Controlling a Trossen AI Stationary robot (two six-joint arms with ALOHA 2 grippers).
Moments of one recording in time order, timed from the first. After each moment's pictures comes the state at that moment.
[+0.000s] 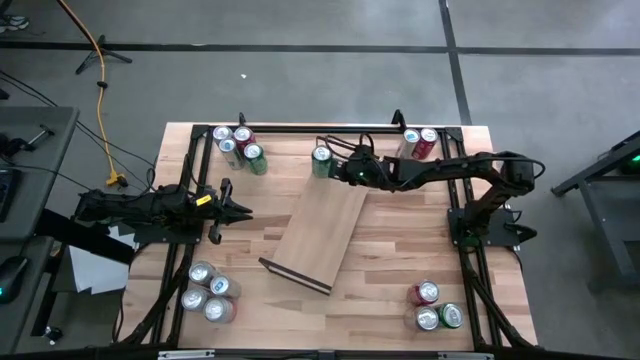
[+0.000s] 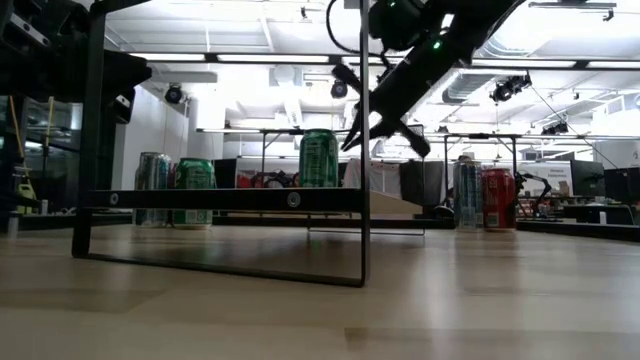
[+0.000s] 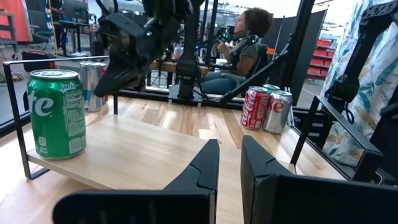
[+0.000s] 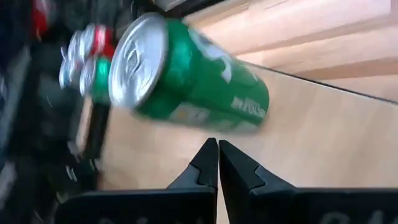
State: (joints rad) left arm -0.07 0.01 0.01 0.01 -0.04 -0.13; right arm -0.18 1.61 1.02 -0.08 0.30 1.25
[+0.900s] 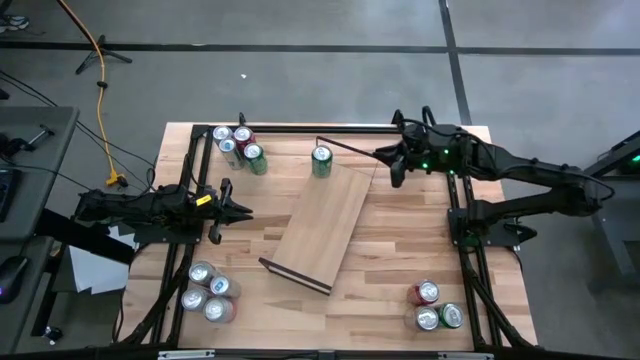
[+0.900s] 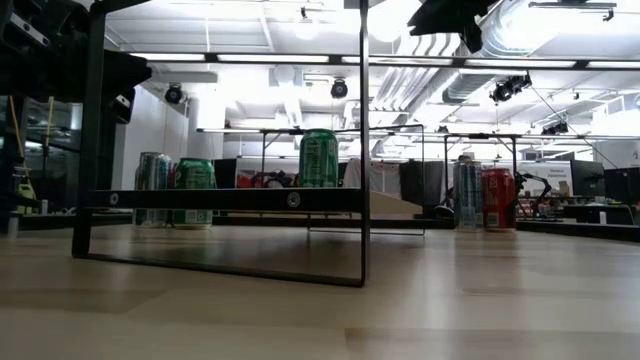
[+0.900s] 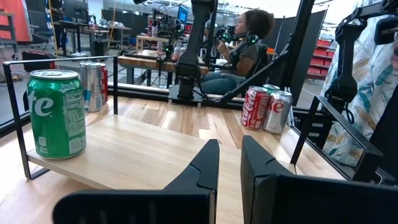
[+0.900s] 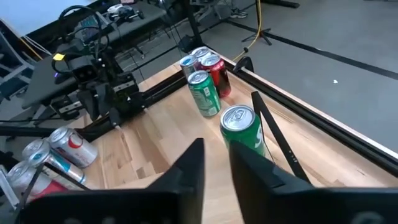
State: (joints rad) left arm -0.07 0.01 0.01 0.01 -0.05 -0.13; right arm -0.23 0.99 1.02 -0.38 0.11 0.38
